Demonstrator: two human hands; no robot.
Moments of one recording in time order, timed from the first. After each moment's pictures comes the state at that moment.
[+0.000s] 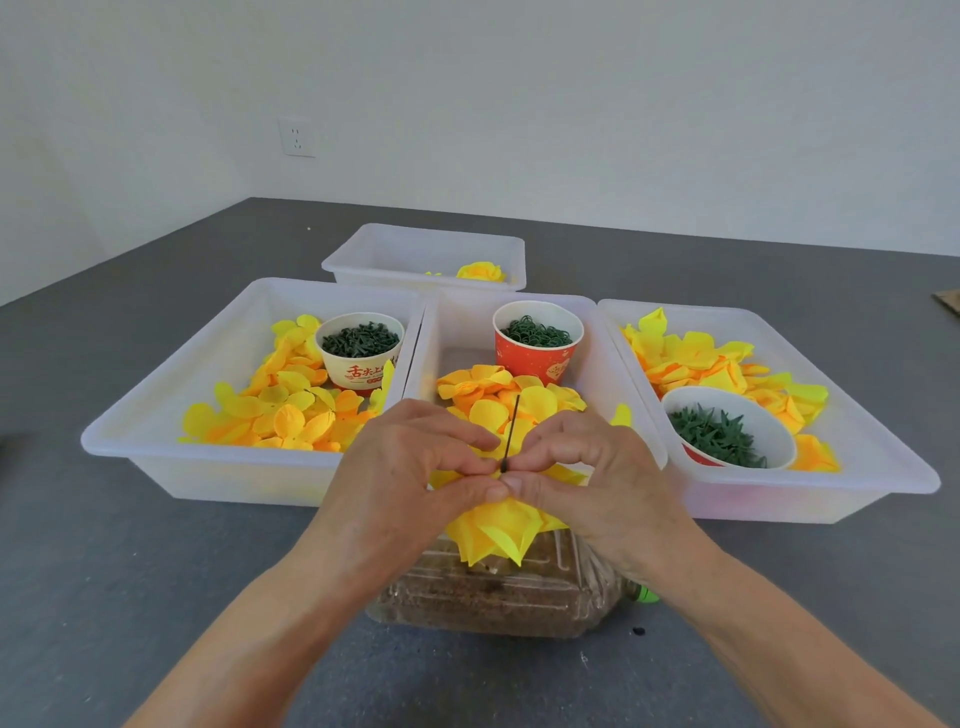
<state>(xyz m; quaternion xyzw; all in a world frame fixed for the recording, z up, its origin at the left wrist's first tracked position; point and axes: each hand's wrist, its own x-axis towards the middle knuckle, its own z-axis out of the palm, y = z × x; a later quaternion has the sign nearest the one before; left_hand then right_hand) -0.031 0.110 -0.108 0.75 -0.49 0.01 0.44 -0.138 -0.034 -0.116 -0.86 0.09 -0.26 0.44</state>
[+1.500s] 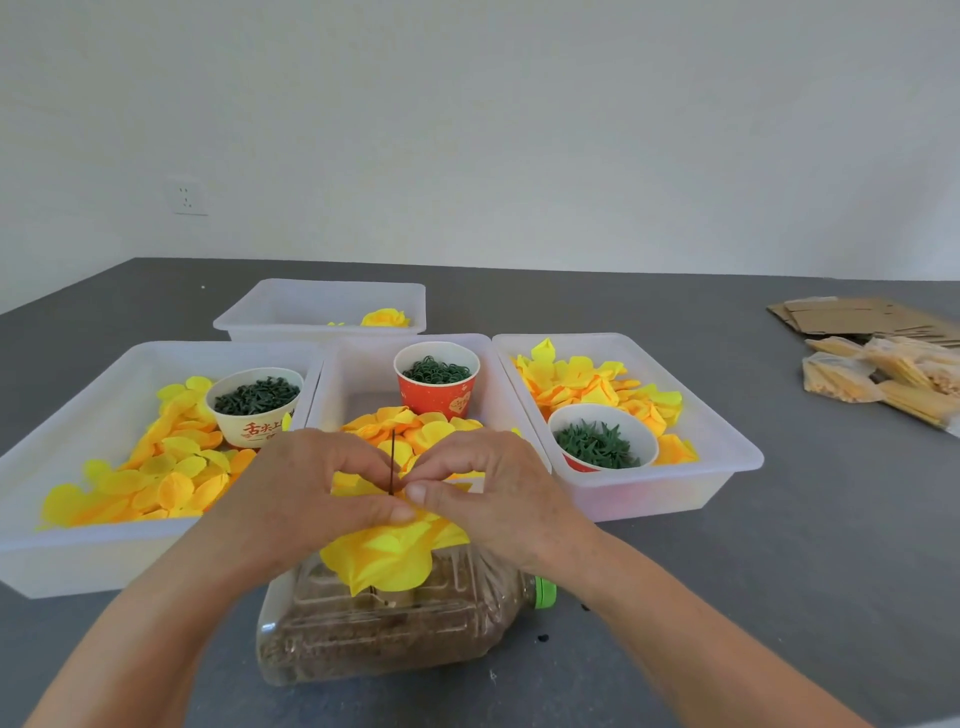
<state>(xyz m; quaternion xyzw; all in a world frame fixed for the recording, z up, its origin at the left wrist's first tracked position) -0.023 0.097 -0.081 0.75 -0.52 -0.10 0.39 -0.148 -0.038 -0.102 -0.86 0.09 -0.26 0.43</state>
